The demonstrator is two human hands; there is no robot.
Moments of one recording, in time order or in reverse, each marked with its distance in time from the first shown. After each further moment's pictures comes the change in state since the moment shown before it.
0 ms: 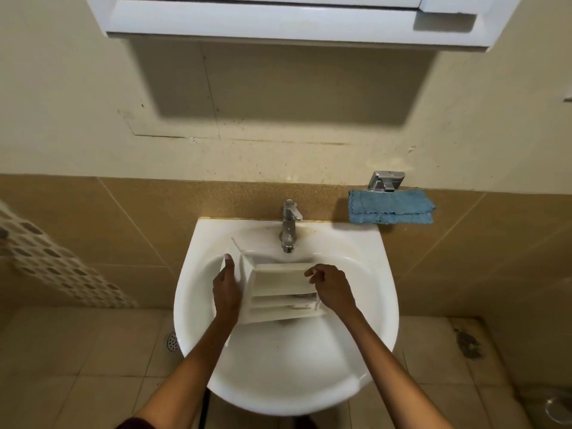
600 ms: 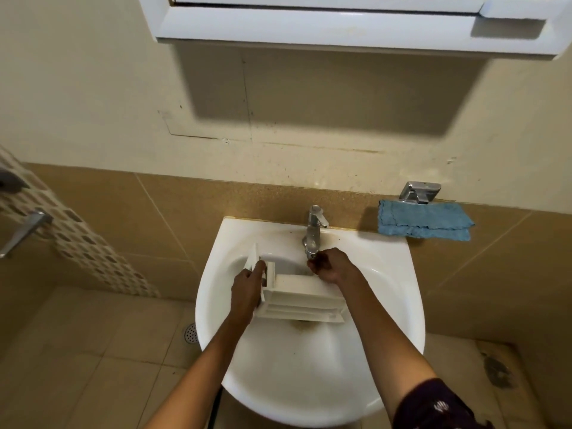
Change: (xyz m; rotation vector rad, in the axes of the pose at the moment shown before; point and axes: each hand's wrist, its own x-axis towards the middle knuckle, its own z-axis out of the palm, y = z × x) left_hand 0.010 0.010 -0.008 0.205 -0.084 -0.120; right_hand 0.080 -0.039 0.021 1.128 -0.242 0.623
